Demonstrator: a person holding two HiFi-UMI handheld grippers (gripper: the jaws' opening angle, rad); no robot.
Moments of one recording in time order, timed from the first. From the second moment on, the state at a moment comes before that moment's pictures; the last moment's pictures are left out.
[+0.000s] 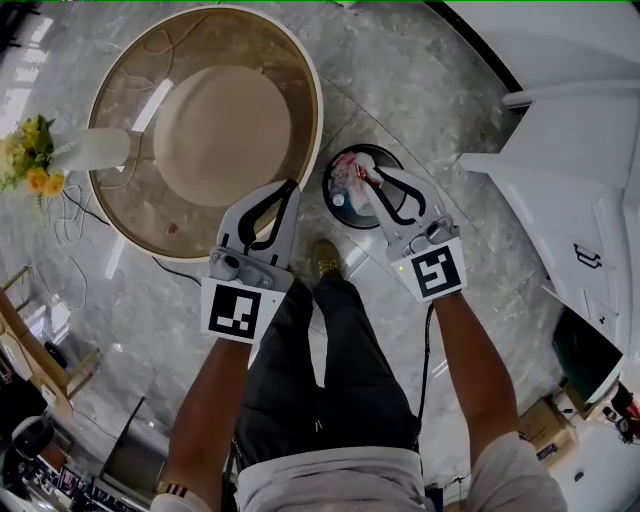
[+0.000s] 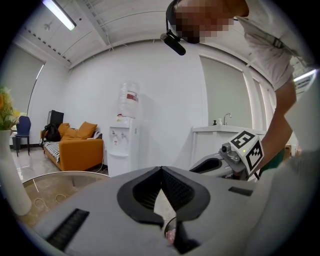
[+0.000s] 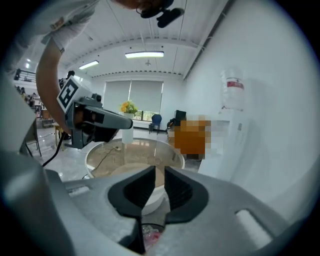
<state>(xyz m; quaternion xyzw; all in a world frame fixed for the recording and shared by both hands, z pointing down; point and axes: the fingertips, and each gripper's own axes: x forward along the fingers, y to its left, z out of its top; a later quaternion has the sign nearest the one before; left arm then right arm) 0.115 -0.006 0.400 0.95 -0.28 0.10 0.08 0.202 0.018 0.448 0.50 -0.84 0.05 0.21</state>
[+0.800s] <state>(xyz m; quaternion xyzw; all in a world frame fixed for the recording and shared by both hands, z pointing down) 0.066 -0.004 0.235 0.95 -0.31 0.03 0.05 0.095 -0.001 0.229 0.47 -0.88 0.05 0.05</state>
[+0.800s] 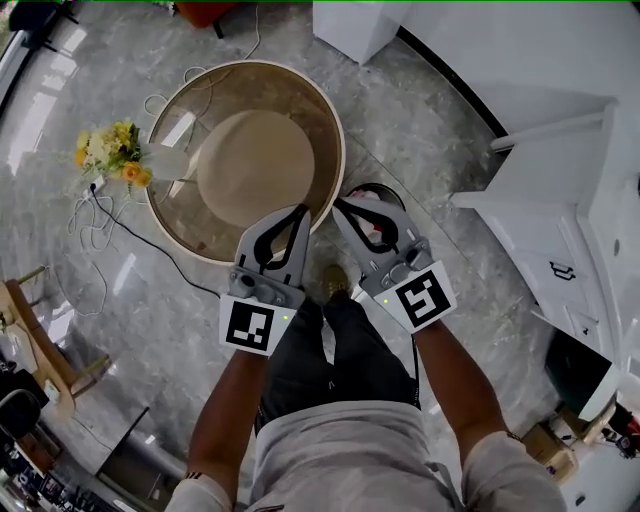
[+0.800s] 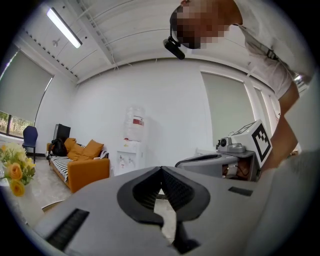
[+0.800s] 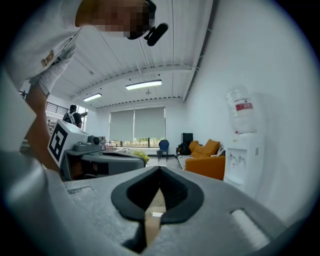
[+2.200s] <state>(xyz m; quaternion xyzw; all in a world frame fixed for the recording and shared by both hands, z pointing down) 0.006 0.039 0.055 0.95 -0.31 -0.05 0.02 0.041 0.050 0.075 0.46 -0.89 -0.02 0.01</state>
